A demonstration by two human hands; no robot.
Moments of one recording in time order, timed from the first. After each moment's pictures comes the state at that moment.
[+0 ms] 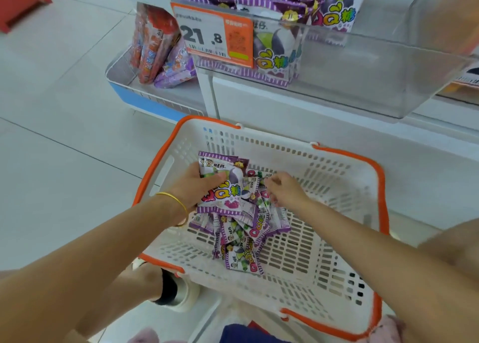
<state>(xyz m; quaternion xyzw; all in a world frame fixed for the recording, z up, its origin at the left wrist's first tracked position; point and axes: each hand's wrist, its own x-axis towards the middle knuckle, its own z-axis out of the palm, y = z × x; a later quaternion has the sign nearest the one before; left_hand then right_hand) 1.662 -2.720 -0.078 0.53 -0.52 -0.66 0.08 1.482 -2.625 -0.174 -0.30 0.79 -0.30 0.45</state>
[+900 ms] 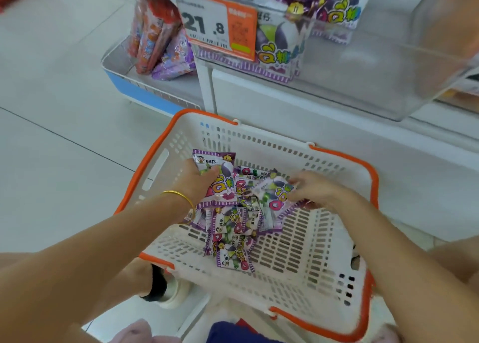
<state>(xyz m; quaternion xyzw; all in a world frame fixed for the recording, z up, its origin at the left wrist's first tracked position) 1.653 -2.717 -0.101 0.60 -0.59 -0.53 0.09 1.434 -2.598 -0.128 -0.26 0.77 -0.19 0.56</state>
